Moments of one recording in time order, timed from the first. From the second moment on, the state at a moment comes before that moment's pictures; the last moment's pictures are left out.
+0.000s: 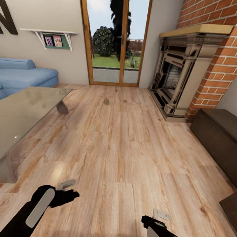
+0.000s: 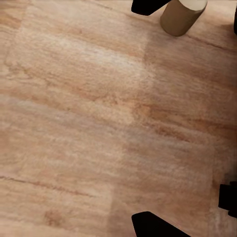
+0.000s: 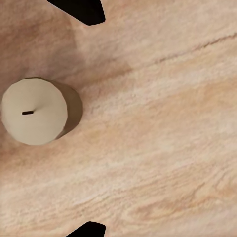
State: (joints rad) left arm -0.36 0.15 -0.12 -1.18 0.80 0.90 0.40; right arm -0.62 0.09 0.29 -0.05 -0.52 -0.08 -0.29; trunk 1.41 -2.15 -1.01
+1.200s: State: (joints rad) left arm -0.36 0.14 -0.12 -1.18 0.80 0.91 0.40; right arm -0.62 0.08 0.29 -0.05 -0.53 -0.08 -0.29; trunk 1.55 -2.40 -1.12
